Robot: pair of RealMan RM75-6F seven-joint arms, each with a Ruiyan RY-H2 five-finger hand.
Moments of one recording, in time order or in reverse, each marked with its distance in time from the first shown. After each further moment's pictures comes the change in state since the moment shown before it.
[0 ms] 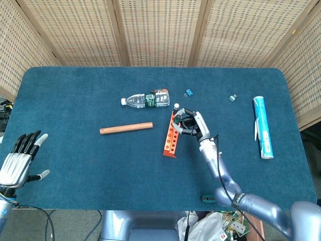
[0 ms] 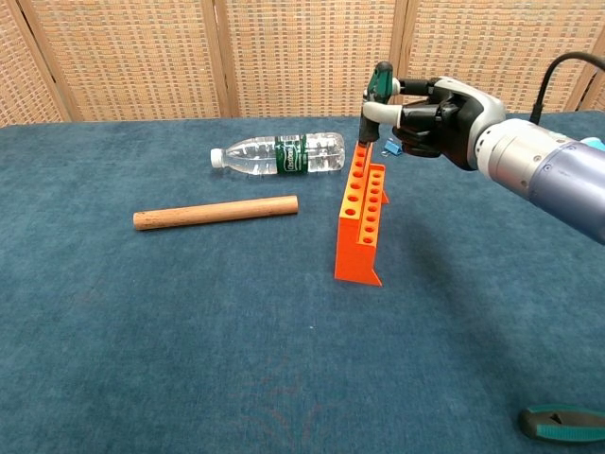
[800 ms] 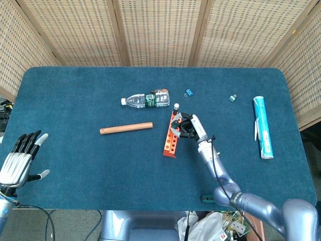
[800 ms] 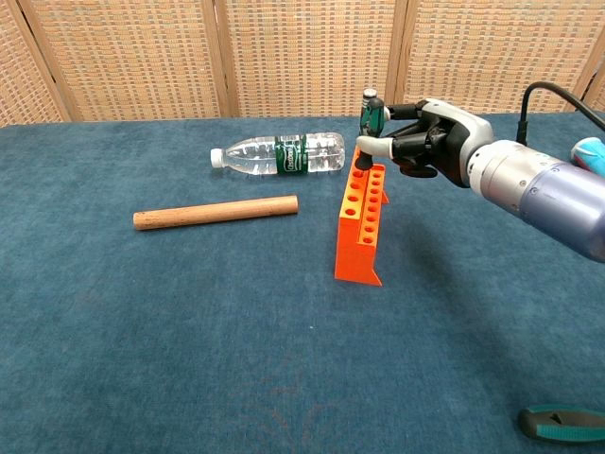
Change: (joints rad) left arm -0.004 -0.005 -0.002 0.004 -0.011 -0.011 0.008; right arm 0.031 -0.038 -0.055 0.104 -0.032 -0.020 -0.041
